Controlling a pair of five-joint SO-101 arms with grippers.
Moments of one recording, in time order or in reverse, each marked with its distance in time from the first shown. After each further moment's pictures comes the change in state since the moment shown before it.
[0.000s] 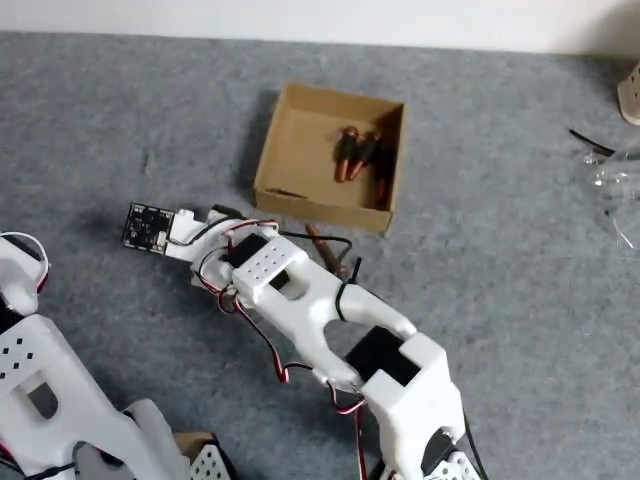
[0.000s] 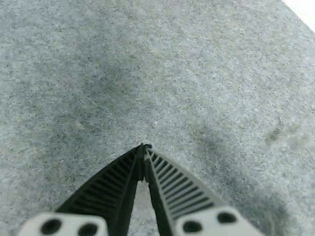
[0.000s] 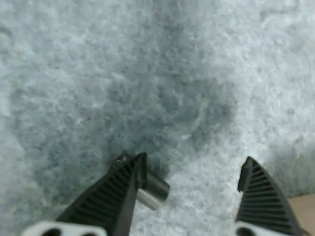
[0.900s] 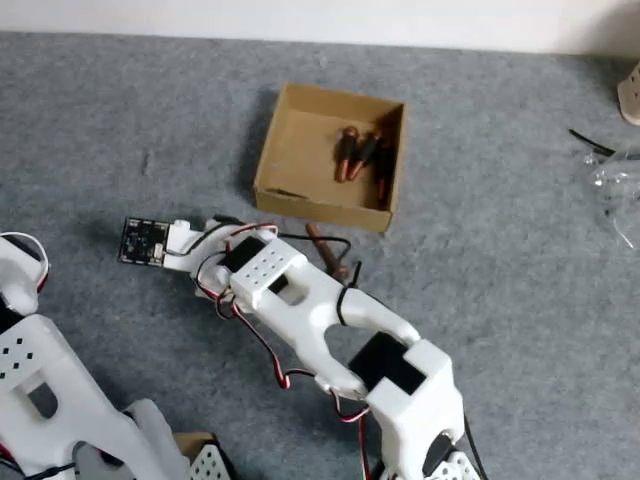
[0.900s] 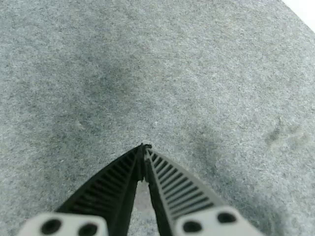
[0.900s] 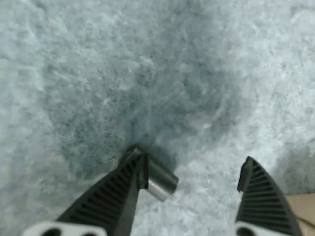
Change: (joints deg) left arm 0.0 0.0 0.0 0.0 0.0; right arm -1.5 -2.6 0.6 7.7 3.4
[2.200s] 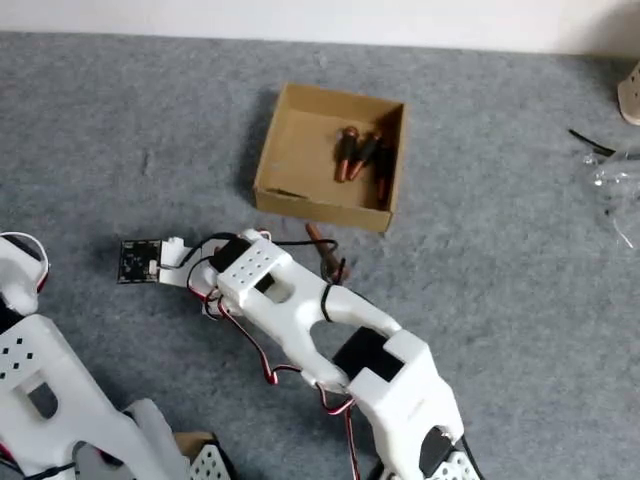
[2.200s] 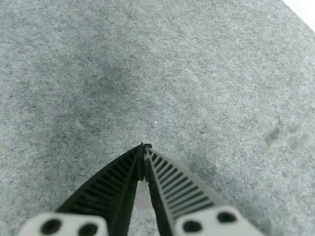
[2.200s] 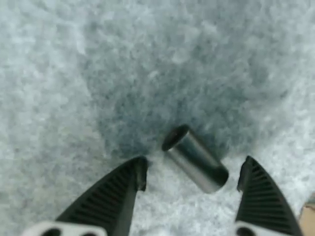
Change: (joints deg) left arm 0.0 0.0 0.0 0.0 0.0; right arm -0.9 8.3 -6.6 9.0 3.6
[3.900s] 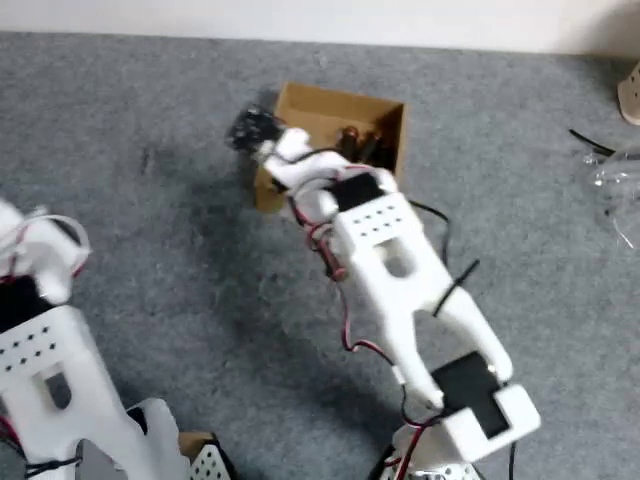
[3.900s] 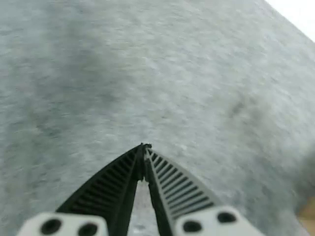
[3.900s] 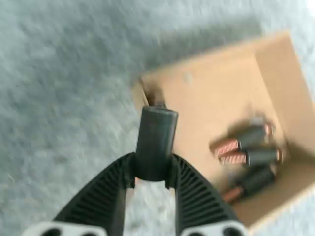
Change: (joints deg) left arm 13.0 0.0 0.0 0.4 -0.1; right arm 23.8 -29.8 9.4 4.6 -8.6
